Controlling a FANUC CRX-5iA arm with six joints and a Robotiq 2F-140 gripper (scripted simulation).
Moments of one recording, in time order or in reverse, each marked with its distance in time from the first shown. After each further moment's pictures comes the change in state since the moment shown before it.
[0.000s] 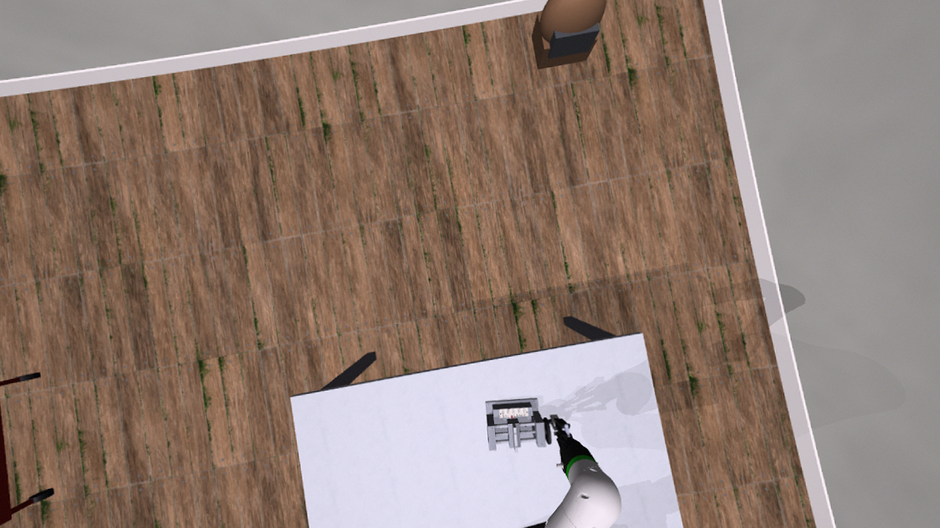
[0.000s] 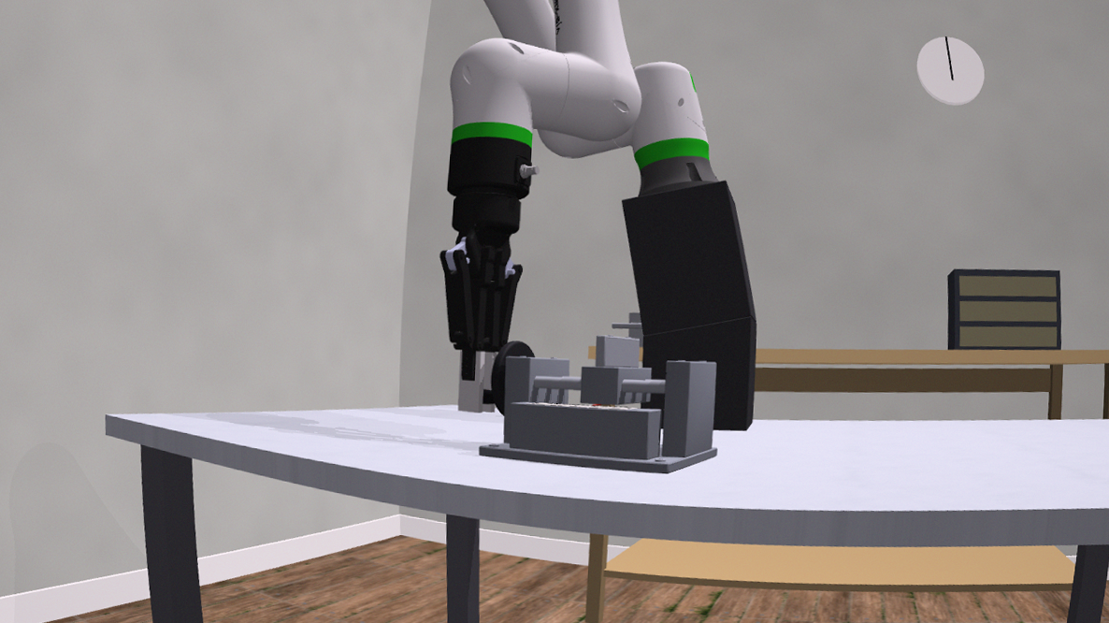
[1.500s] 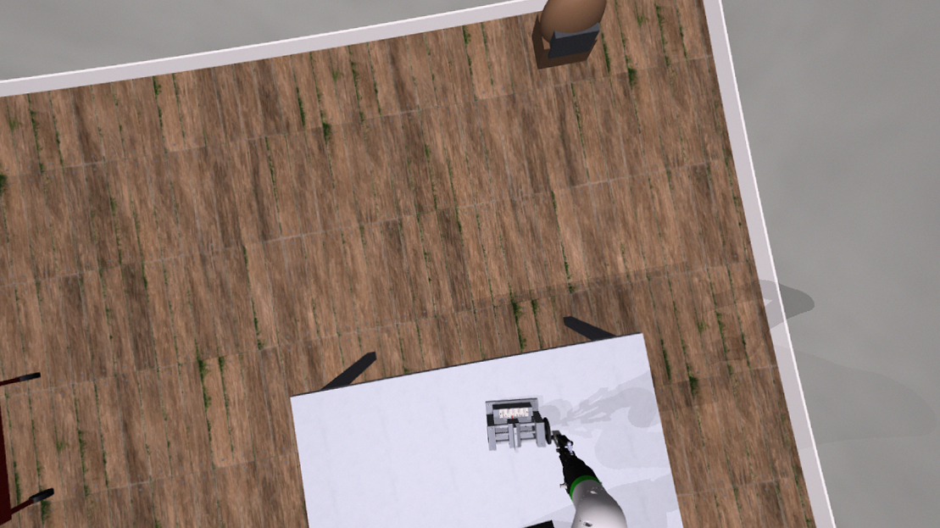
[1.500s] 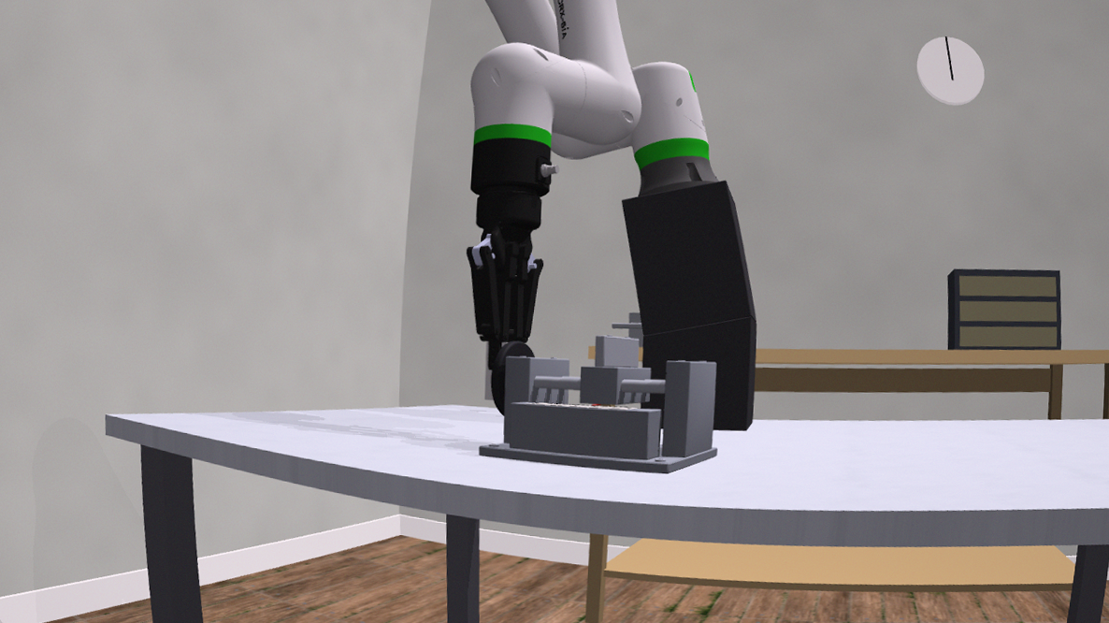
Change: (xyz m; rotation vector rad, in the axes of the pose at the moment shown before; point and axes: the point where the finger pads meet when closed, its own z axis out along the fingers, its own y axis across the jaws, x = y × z) arm 0.000 0.050 -0.012 -0.016 -0.007 -0.001
